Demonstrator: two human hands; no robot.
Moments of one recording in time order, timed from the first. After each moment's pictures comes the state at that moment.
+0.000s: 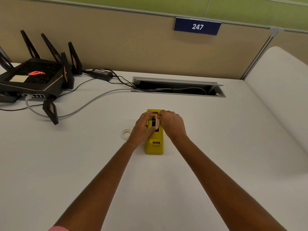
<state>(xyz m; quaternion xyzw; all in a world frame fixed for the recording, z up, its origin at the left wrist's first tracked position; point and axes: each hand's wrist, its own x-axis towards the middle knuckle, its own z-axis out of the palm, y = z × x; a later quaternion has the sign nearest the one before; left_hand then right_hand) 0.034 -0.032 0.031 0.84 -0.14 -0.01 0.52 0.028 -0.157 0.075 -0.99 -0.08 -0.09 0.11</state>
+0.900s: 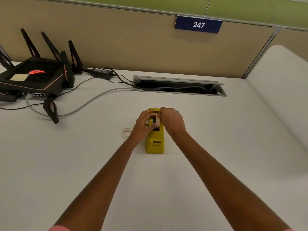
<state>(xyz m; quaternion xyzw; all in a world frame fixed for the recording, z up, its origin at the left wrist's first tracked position) 0.038 -0.034 0.035 0.84 -0.11 -0.04 0.54 0.033 -0.153 0.083 -0.99 -0.08 -0.06 0.12</state>
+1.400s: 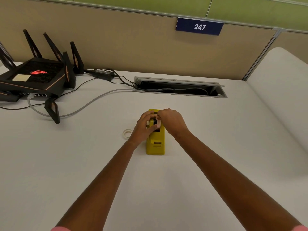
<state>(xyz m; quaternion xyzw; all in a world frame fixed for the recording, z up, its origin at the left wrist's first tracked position) 0.037 -0.033 0.034 0.83 -0.12 -0.03 0.54 0.037 -0.154 0.091 -0.99 -0.15 -0.02 0.04</state>
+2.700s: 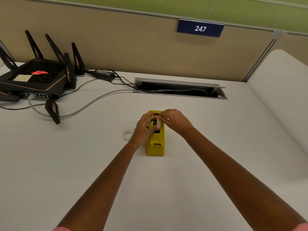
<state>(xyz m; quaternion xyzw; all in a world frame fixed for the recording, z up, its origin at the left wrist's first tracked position) 0.038 -0.035 0.027 0.83 -0.11 -0.02 0.55 0.044 -0.172 0.094 -0.98 -0.18 0.01 0.12</state>
